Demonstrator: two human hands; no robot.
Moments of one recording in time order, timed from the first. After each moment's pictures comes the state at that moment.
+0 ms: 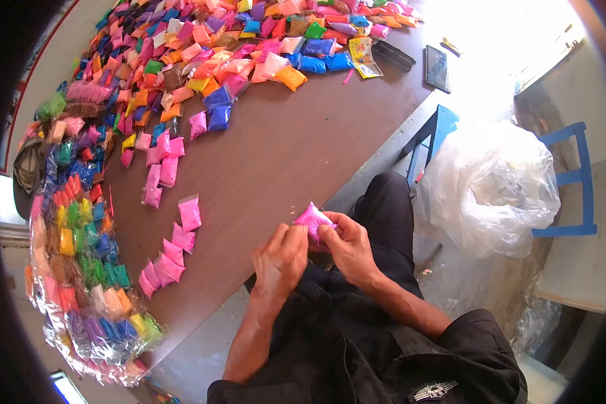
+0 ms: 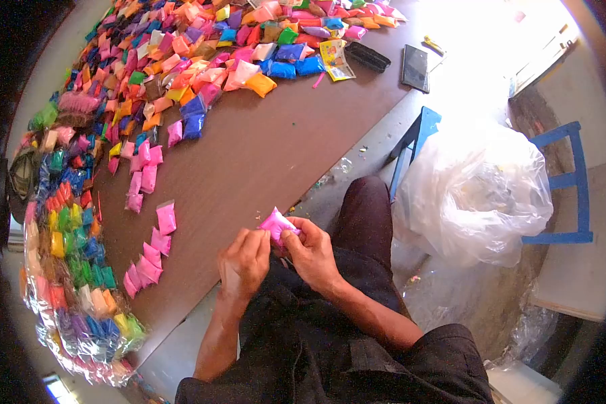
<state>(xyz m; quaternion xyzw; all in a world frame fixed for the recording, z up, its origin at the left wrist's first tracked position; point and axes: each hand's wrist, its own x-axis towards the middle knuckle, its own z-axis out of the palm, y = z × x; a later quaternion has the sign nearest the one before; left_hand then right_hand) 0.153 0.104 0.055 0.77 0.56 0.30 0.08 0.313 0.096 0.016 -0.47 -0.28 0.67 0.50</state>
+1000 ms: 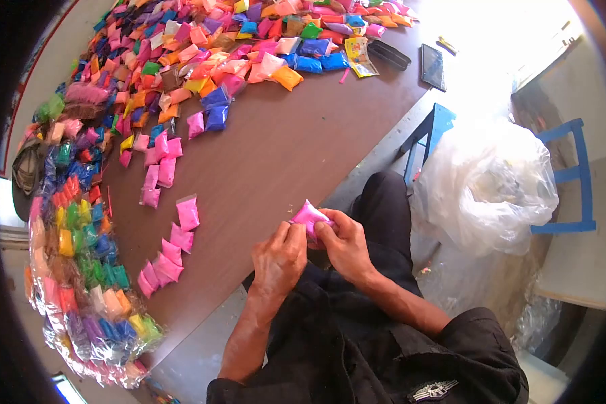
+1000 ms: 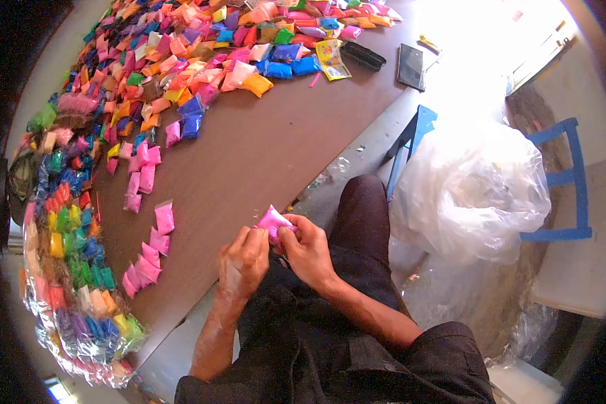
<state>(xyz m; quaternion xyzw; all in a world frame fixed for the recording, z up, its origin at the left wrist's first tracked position) 0.152 0.105 0.054 0.80 0.54 0.24 0.05 0.313 0.097 0.024 -0.53 -0.34 0.62 0.47</state>
